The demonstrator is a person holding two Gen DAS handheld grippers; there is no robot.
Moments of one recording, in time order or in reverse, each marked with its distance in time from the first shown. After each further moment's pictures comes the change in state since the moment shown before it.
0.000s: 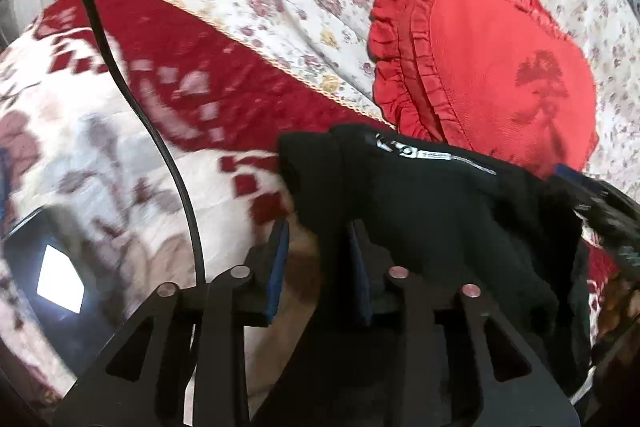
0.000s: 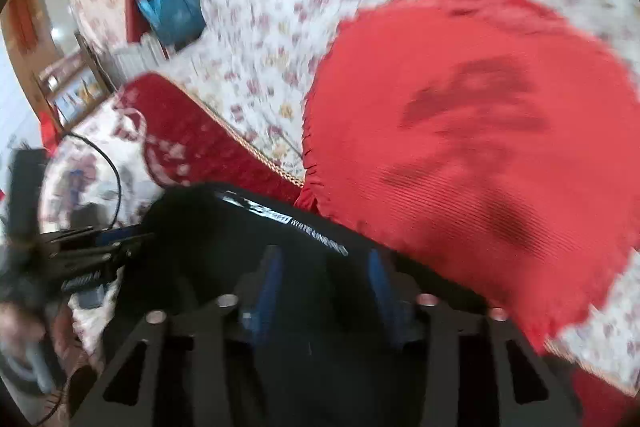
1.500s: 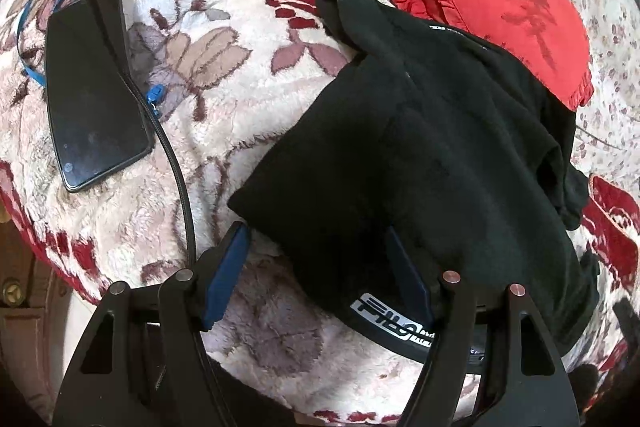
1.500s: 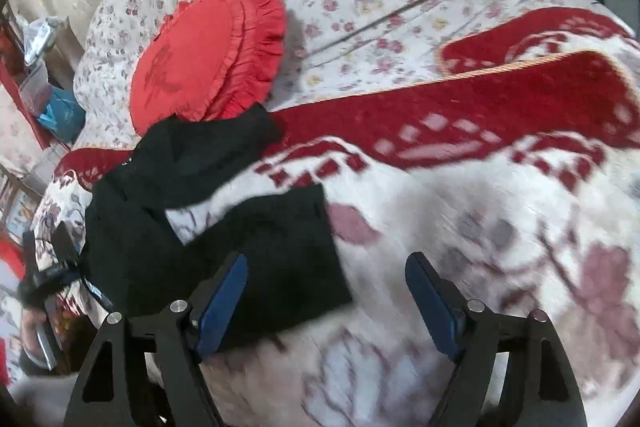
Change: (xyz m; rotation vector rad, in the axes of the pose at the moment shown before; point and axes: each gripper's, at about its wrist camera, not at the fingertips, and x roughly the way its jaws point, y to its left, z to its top) left arm -0.022 -0.010 -0.142 -0.132 0.119 0.018; right arm -0.217 -0.144 -0.260 0.484 0.032 -0.257
